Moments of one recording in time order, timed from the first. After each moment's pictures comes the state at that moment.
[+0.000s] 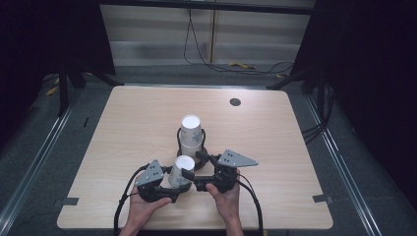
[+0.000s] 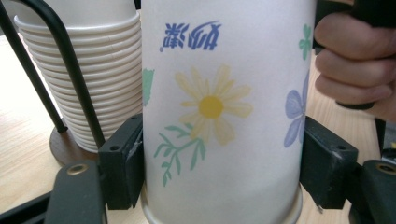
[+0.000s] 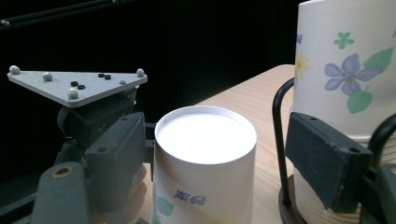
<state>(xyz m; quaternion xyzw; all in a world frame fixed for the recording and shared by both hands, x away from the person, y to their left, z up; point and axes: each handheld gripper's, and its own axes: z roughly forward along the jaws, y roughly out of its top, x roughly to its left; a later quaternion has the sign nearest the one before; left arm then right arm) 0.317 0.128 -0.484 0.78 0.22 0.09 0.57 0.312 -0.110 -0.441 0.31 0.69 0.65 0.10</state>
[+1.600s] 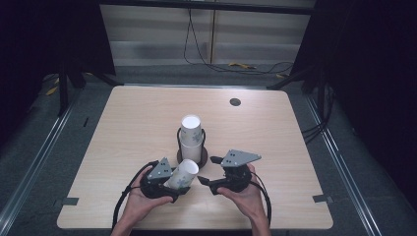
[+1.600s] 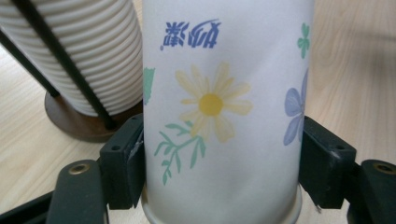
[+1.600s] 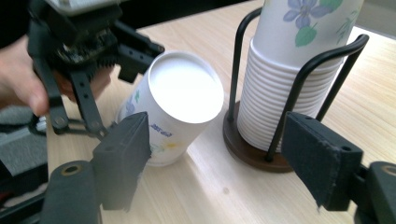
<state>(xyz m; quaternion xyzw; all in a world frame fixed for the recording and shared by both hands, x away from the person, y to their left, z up) 0.329 0.118 -0.475 0.87 0.19 0.08 0.45 0.311 -0.139 -0.426 0.27 0.82 0.48 0.14</state>
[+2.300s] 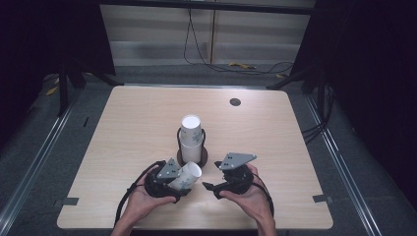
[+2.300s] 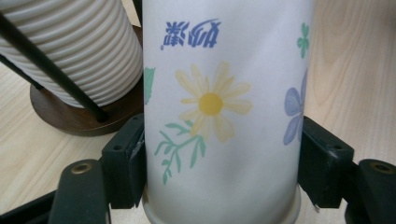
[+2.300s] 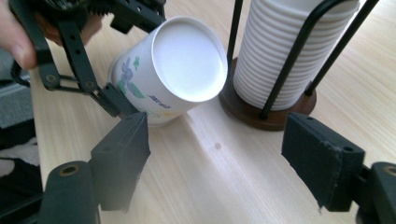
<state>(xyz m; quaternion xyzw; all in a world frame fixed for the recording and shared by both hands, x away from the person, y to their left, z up) 0.333 0.105 -0.476 0.90 0.17 0.08 0.39 0.310 -0.143 -0.431 0.26 0.86 0.40 0.13</state>
